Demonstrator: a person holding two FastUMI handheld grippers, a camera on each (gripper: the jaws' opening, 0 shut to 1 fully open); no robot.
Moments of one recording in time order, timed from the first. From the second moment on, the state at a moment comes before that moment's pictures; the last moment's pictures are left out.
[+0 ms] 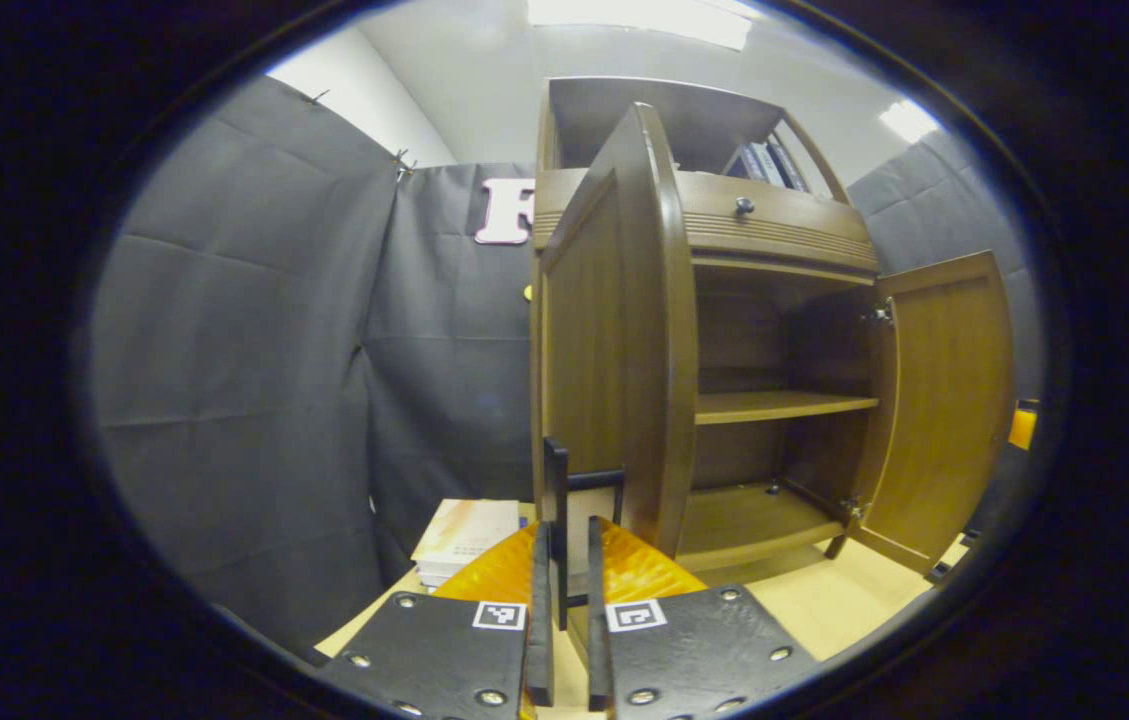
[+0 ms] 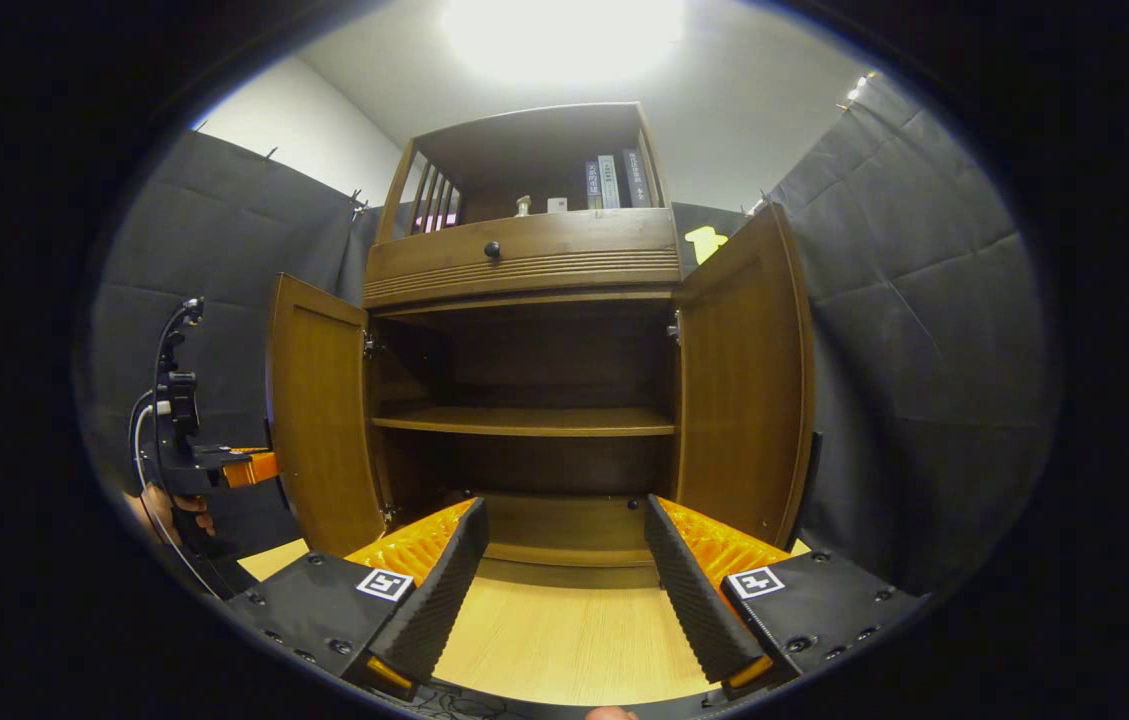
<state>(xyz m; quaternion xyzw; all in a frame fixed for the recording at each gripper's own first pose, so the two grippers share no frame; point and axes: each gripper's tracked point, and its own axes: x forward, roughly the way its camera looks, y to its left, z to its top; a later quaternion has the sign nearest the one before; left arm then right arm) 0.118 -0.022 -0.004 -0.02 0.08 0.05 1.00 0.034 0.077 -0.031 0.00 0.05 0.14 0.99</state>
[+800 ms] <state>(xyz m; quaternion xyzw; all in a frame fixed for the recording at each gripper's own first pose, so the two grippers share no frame) 0.109 -0.017 0.003 -0.02 0.07 0.10 0.99 0.035 0.125 -0.032 0.00 0.04 0.12 0.99</state>
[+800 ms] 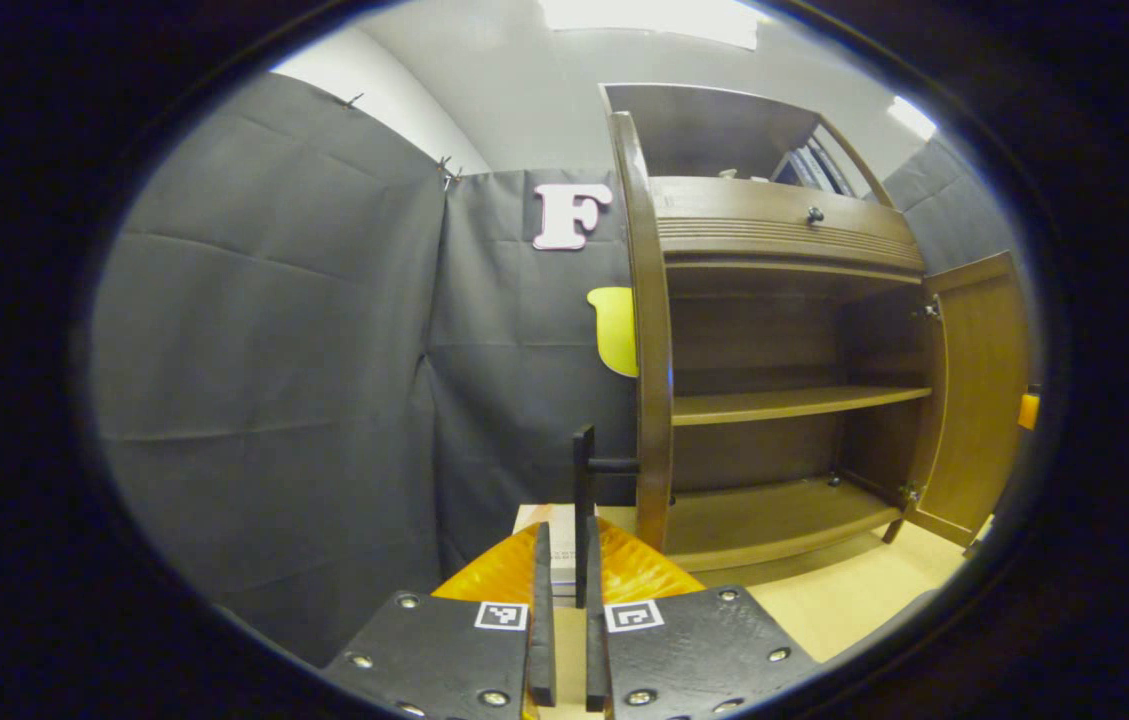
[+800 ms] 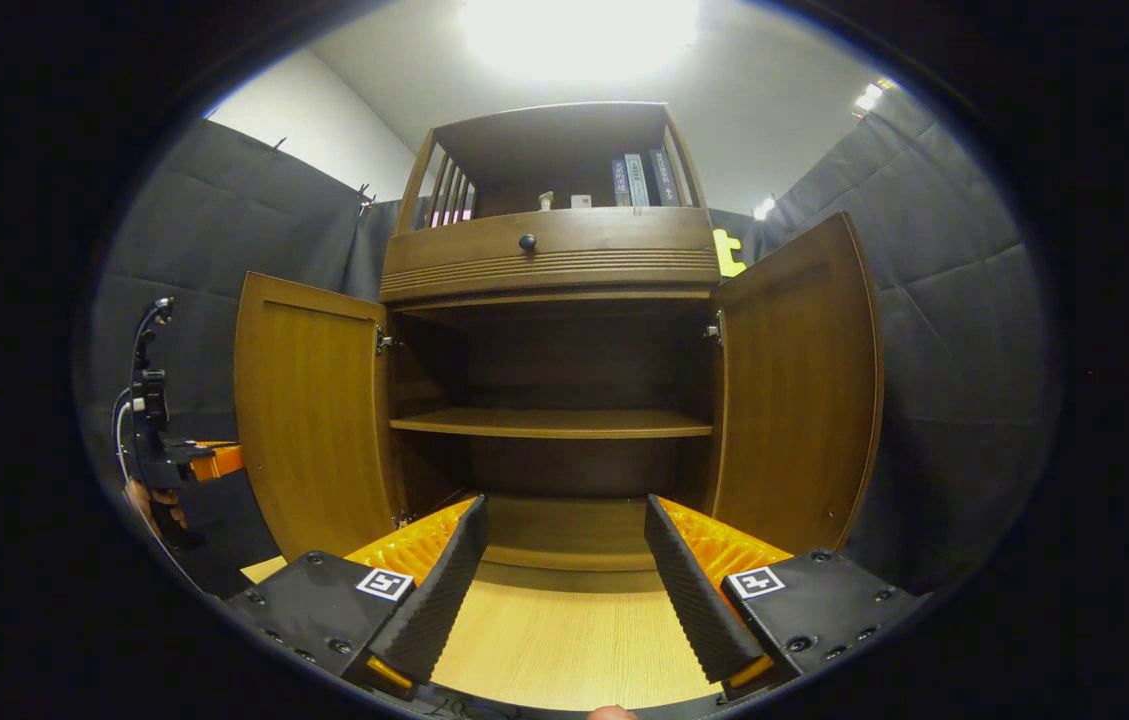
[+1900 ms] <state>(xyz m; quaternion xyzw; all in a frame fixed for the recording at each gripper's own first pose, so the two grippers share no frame) 0.060 -0.060 0.062 0.01 0.01 0.10 0.99 -0.060 -0.016 0.020 0.01 0.01 0.06 1.00</state>
